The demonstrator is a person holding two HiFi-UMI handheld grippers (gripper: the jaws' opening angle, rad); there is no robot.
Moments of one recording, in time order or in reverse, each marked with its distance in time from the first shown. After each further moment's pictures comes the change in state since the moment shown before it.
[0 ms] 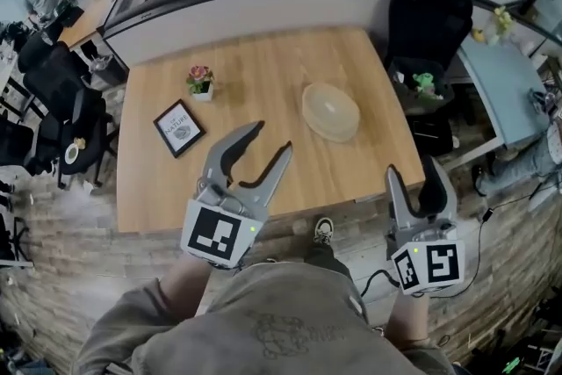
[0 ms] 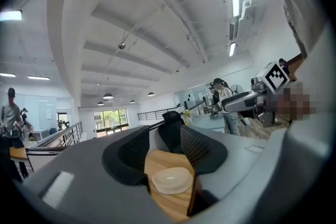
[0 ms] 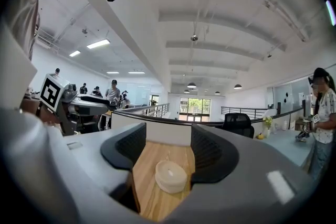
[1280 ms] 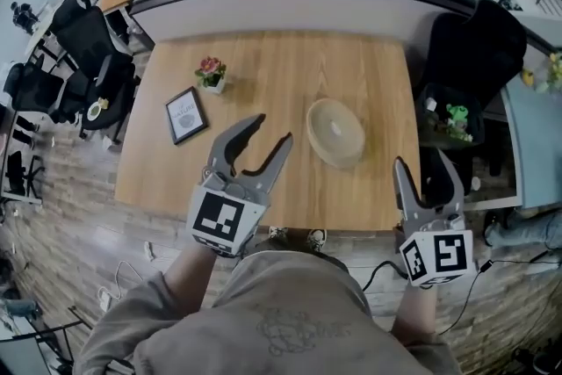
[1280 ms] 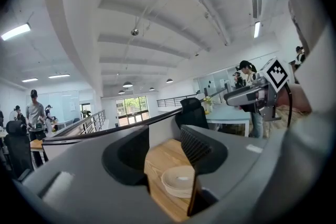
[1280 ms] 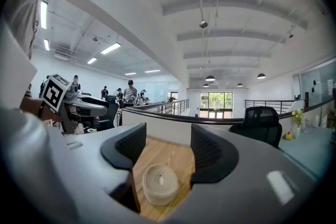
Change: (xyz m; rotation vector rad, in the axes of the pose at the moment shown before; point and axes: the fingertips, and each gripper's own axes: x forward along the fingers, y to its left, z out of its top) left arm 0.122 0.019 -0.025 -0.030 0.155 0.246; right arm 0.132 -0.116 -0.022 0.011 0.039 0.256
